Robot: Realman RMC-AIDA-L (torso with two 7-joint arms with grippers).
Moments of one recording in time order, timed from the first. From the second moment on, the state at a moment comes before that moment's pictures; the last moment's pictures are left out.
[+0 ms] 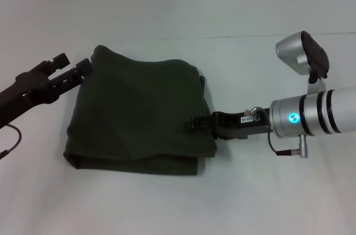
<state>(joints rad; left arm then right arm) -0.36 -2.09 0.73 0.62 1.47 1.41 -1.44 0.83 2.08 -0.93 -0.34 -2.08 -1.05 2.39</state>
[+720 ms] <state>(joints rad) -0.36 -2.10 0.72 0.61 1.46 1.39 -1.44 0.84 2.09 -0.93 -0.31 -2.07 -0.99 2.38</state>
